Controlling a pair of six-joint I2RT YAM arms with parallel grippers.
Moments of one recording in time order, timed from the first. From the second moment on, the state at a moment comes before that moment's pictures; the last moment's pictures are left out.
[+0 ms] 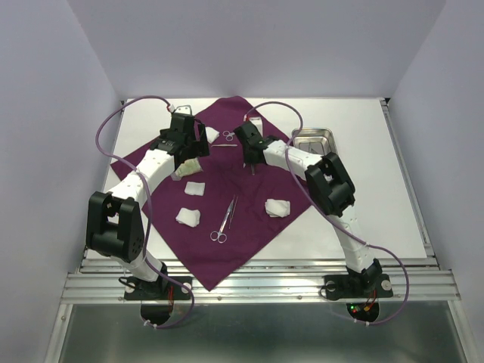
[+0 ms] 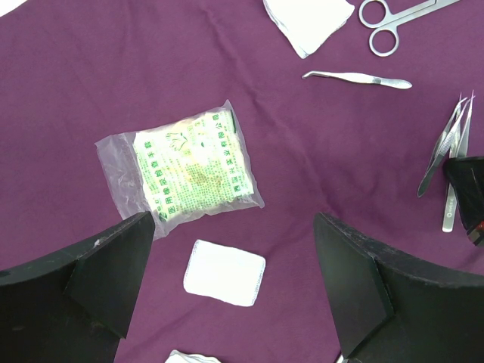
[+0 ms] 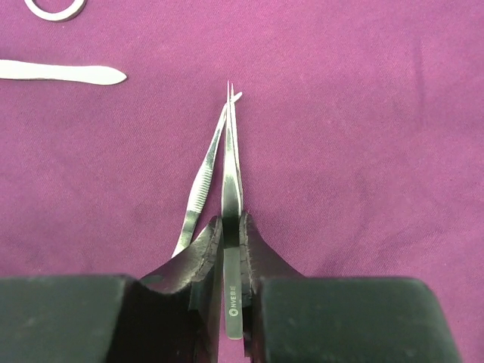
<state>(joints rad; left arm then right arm) -0.30 1.57 1.20 -0.40 -0.25 -0.33 0.67 2.33 1.87 -0.45 0.41 0.46</state>
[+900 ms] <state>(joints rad) -0.30 1.57 1.20 -0.40 -0.25 -0.33 0.39 1.89 1.48 -0.38 0.55 0.41</state>
